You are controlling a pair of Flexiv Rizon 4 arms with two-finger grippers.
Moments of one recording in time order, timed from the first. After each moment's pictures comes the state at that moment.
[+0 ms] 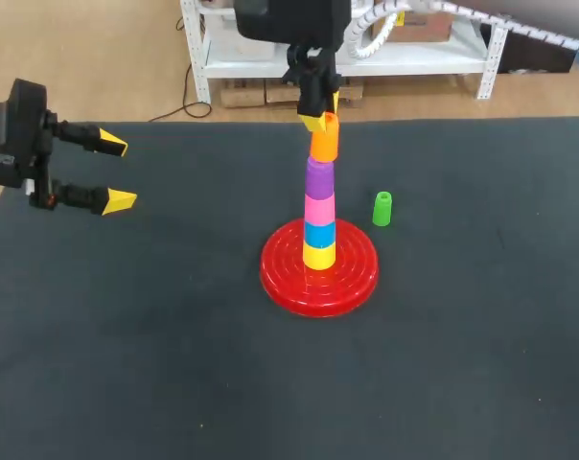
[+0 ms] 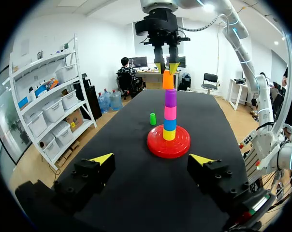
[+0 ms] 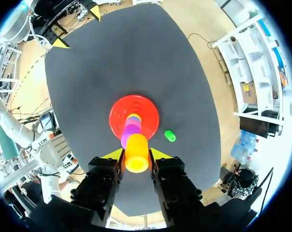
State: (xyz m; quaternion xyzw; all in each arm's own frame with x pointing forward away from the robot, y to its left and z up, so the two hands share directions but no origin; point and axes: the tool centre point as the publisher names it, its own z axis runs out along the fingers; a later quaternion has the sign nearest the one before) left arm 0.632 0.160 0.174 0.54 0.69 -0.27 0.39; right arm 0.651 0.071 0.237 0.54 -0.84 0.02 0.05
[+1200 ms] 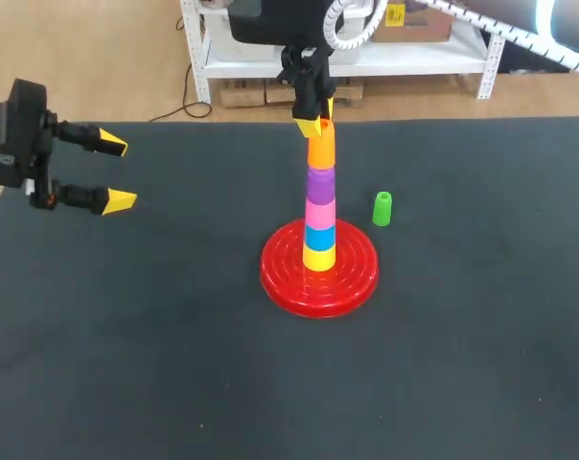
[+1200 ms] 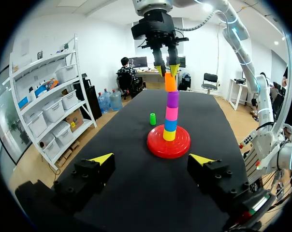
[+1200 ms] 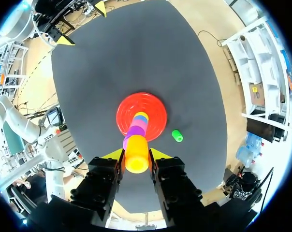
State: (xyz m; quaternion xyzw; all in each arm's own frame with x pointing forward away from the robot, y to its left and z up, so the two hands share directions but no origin) left arm 0.632 0.160 0.174 0.54 0.69 -0.27 0.39; right arm 0.647 0.074 0.234 0.55 -0.83 0.00 0.09
